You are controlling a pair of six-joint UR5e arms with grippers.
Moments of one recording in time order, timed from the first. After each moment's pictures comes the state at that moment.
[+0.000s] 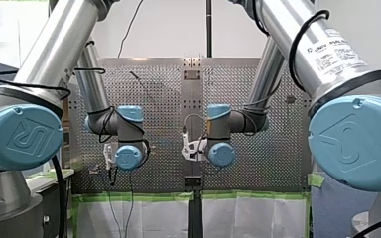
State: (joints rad) left arm -0.55 -1.99 -2.39 -1.89 -2.15 -1.63; right arm 2.37 -0.97 2.01 -1.01 1.84 1.47
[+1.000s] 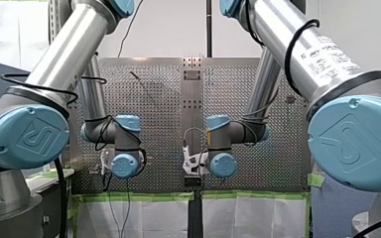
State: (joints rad) left arm -0.48 -2.10 -2.39 -1.85 -2.08 -1.53; right arm 2.37 -0.90 2.01 -0.99 1.84 1.47
